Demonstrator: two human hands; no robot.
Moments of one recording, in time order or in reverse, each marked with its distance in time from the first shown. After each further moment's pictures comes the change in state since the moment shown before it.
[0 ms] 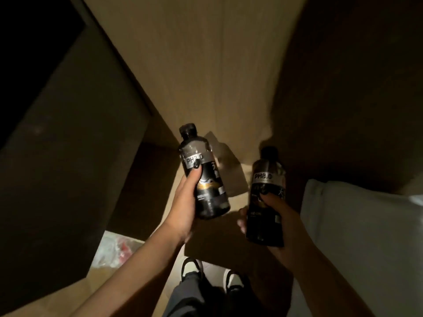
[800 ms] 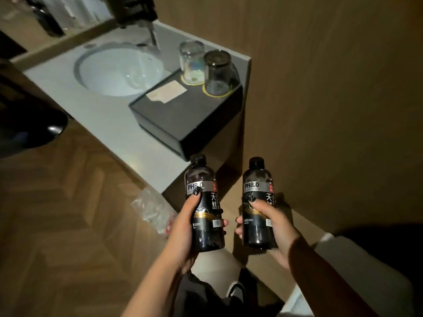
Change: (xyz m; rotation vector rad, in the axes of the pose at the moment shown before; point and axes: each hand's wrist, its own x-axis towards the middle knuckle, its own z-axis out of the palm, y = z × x) left_hand -0.296 0.096 -0.006 -0.372 0.251 0.112; right_hand -0.192 -0.030 0.157 -0.511 -0.344 0.093
